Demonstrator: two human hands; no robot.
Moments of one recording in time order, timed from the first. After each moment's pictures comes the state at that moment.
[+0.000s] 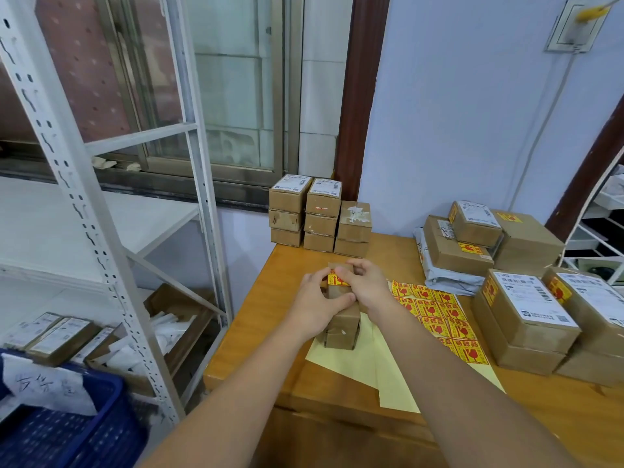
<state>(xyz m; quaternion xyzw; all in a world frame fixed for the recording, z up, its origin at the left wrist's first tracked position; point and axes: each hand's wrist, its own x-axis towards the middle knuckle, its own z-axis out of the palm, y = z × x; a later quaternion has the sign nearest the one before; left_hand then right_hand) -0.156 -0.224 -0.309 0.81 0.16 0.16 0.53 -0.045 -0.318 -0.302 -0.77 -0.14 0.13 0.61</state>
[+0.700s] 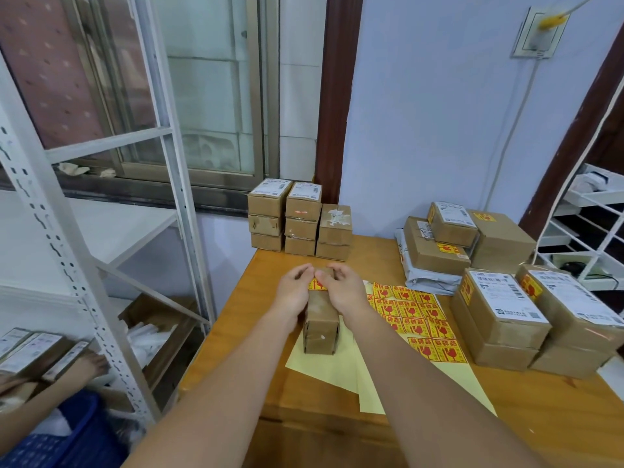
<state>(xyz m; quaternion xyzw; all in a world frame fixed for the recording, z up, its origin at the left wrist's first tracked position) -0.120 -0.220 -0.299 0.67 0.25 0.17 0.68 -0.051 -0.316 -0.304 -0.78 -0.14 0.10 0.60</state>
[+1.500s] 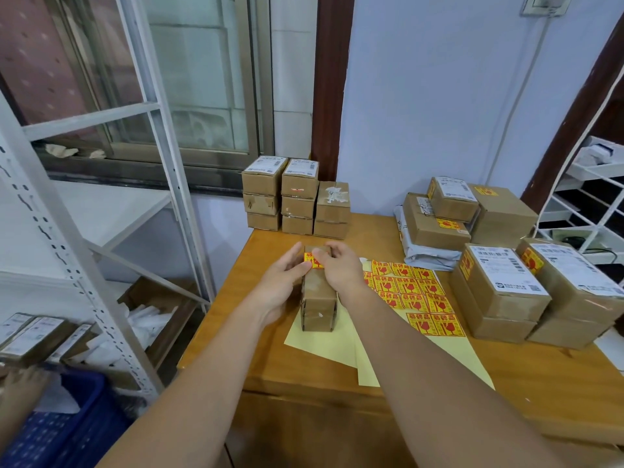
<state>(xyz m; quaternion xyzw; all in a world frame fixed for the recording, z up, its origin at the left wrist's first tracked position) -0.148 -0.205 -0.313 0.65 0.16 0.10 0.73 -0.059 -0.315 -0.302 -0.79 -0.13 0.09 0.59</state>
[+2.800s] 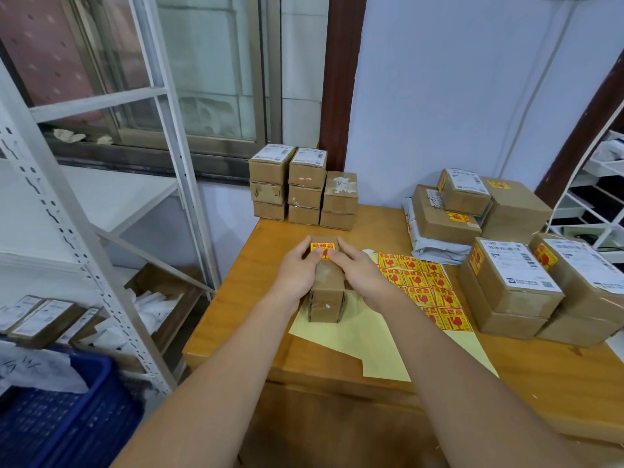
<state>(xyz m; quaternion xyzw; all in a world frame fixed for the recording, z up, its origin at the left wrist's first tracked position) -0.137 -0.228 -0.310 0.69 0.22 0.16 0.68 -0.056 -0.350 -0.309 -0.75 -0.20 0.24 0.58</state>
